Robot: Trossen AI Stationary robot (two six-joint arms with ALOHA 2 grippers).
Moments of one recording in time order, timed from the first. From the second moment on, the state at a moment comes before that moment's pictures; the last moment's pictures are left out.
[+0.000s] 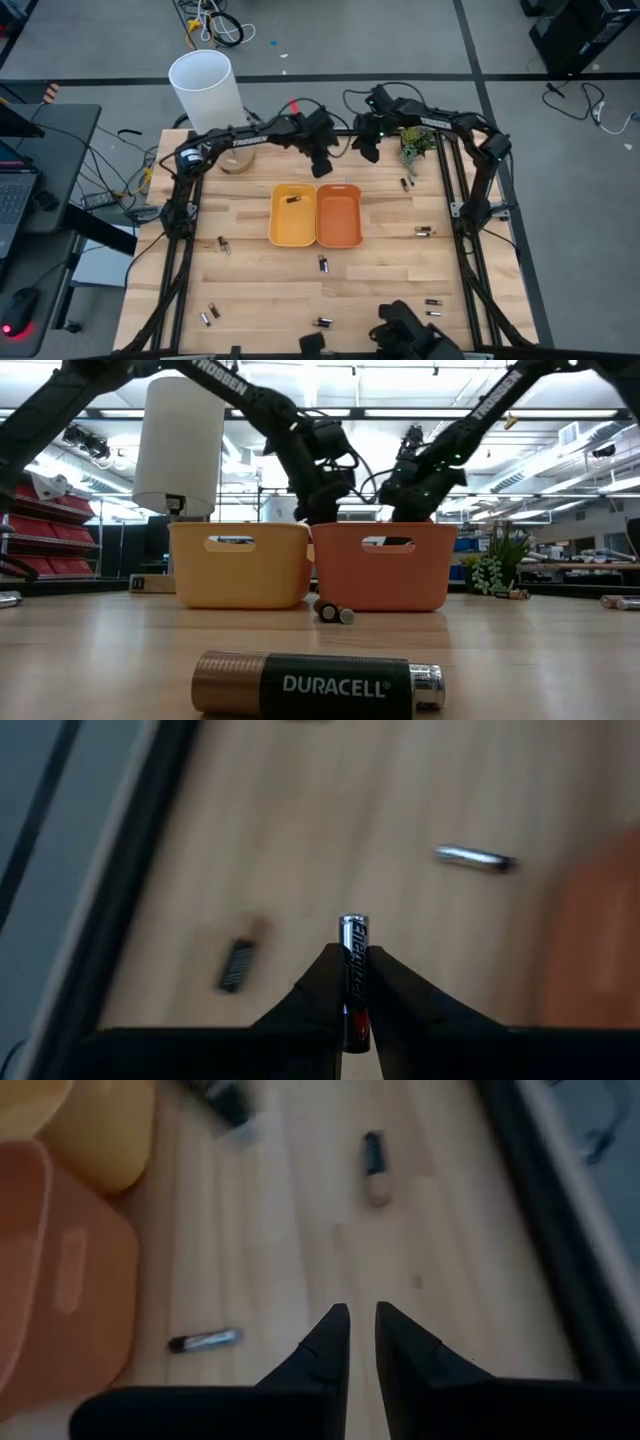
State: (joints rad) left arm 0.47 2.06 1.70 -0.66 0.04 0.20; right arm -0.85 1.85 1.26 -0.46 -0.55 -0.48
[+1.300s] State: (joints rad) left arm 0.23 2.06 1.71 -0.77 0.20 0.23; right arm -0.71 2.01 1.39 -0.19 -0.28 -0.42
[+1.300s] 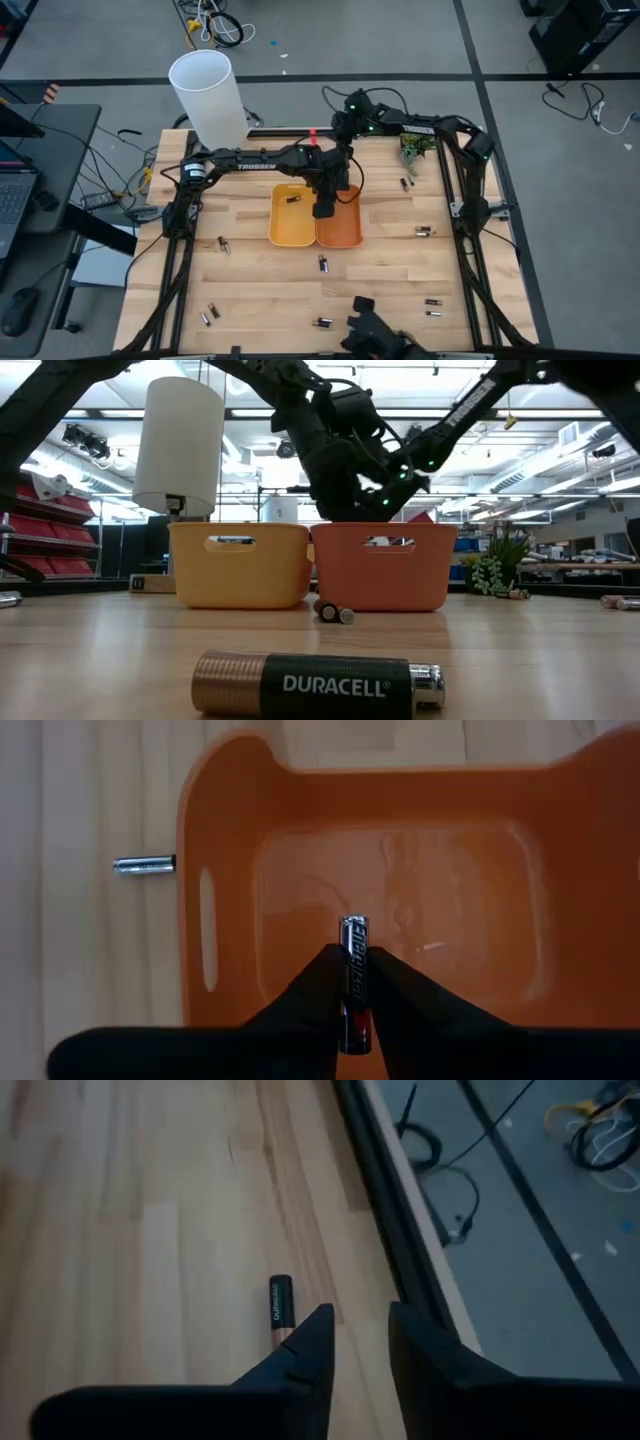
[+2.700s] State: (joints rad) left arm 0.39 1.97 1.73 -0.82 0.11 0.26; right arm -0.67 2.27 1.69 -0.54 -0.34 -0.54
